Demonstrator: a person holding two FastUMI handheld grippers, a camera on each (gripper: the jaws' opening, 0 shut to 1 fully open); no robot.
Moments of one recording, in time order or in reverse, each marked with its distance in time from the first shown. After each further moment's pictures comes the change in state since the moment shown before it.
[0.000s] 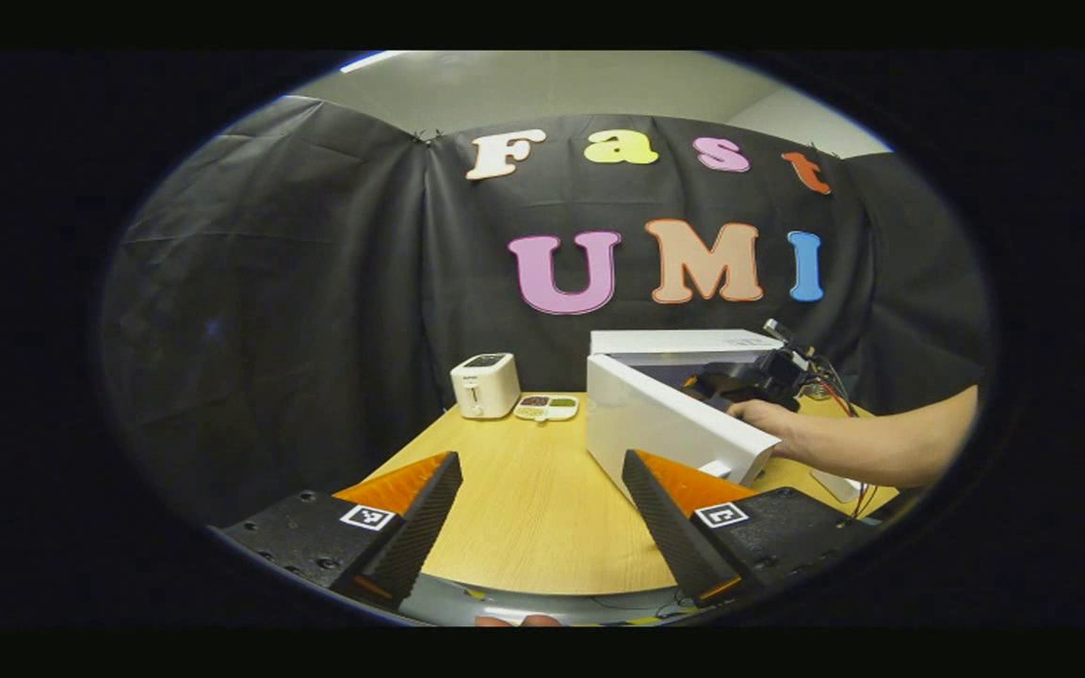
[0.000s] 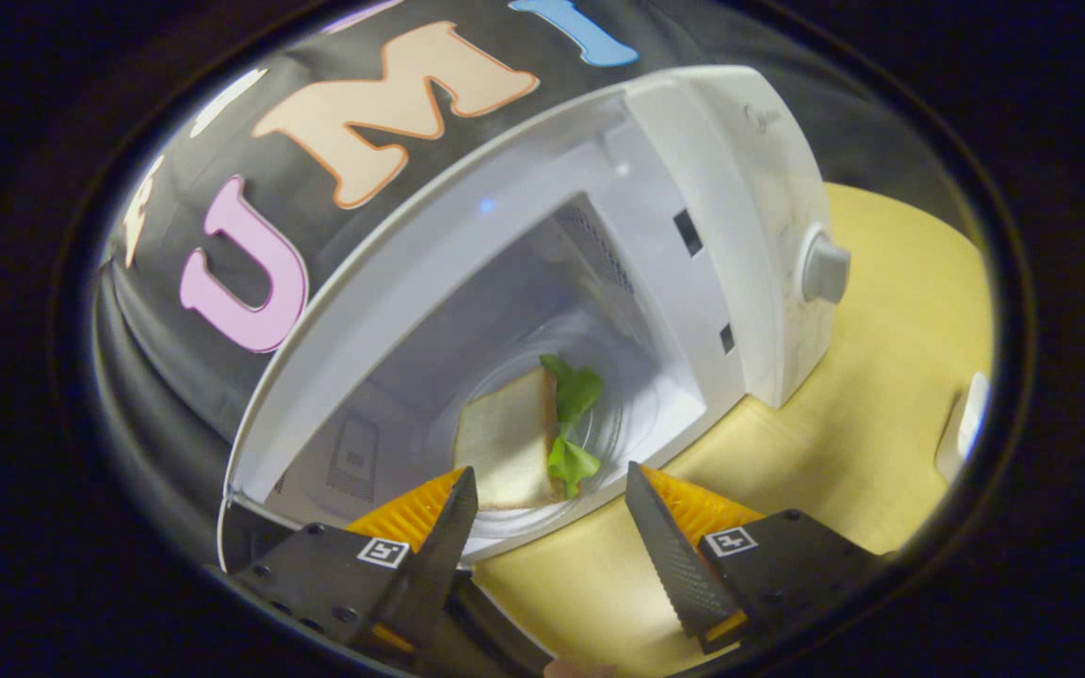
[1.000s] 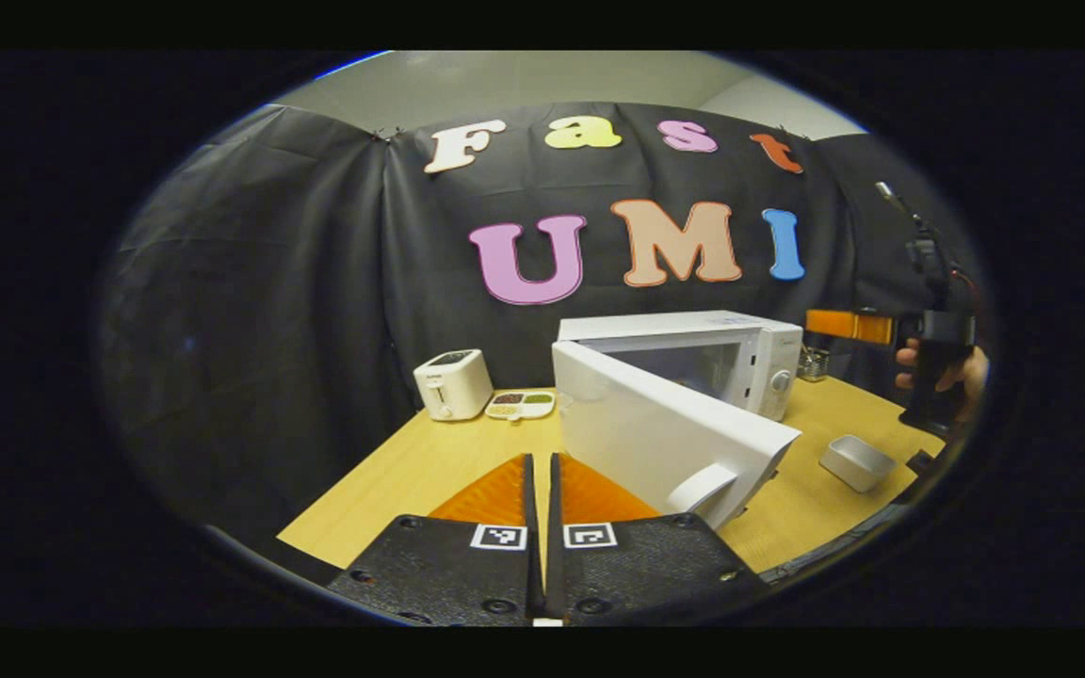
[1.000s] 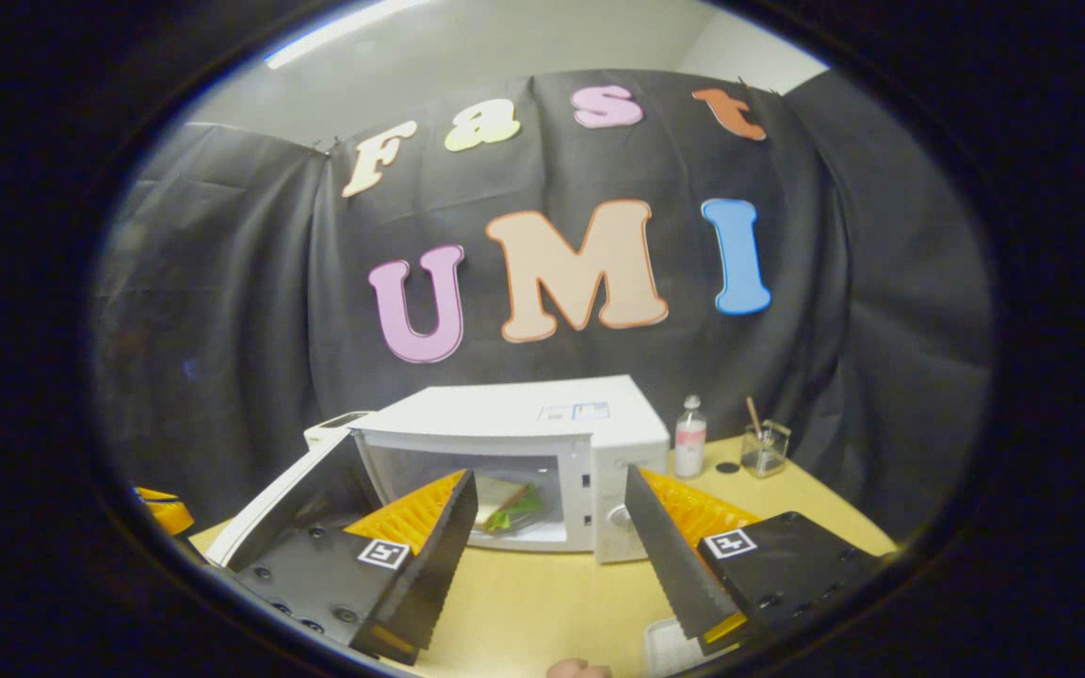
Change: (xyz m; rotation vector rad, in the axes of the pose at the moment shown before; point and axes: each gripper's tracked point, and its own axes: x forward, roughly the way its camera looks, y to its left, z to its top) left arm 0.051 -0.037 -0.037 0.044 0.039 -0.069; right arm -0.245 -0.039 0.142 -0.622 -0.454 0.263
